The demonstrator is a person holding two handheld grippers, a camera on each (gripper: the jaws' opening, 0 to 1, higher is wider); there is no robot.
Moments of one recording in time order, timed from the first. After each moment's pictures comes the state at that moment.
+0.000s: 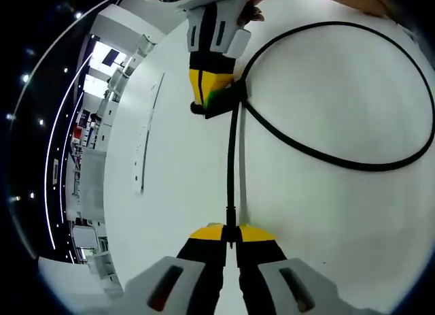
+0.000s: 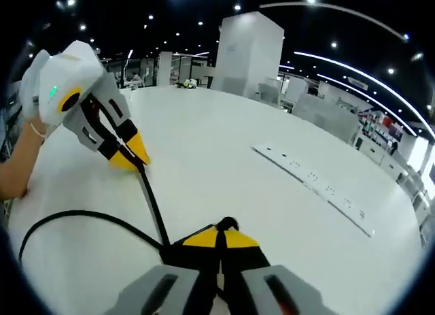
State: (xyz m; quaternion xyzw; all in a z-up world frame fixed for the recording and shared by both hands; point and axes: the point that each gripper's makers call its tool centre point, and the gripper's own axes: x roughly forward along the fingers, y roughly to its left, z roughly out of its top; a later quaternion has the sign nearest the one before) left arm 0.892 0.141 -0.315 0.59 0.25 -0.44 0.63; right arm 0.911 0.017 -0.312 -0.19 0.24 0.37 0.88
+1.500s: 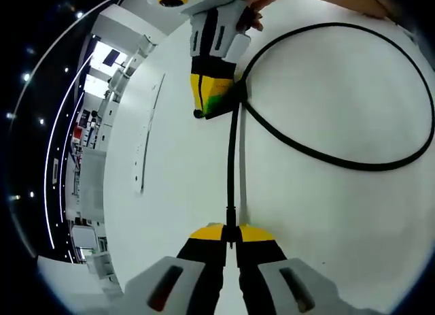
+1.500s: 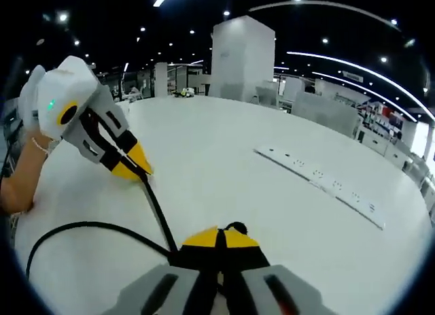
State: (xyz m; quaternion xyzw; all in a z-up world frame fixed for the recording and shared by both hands) left arm 0.891 0.141 -0.315 0.58 0.25 -0.45 0.63; right arm 0.905 0.028 -0.312 -0.14 0.24 0.40 0.87
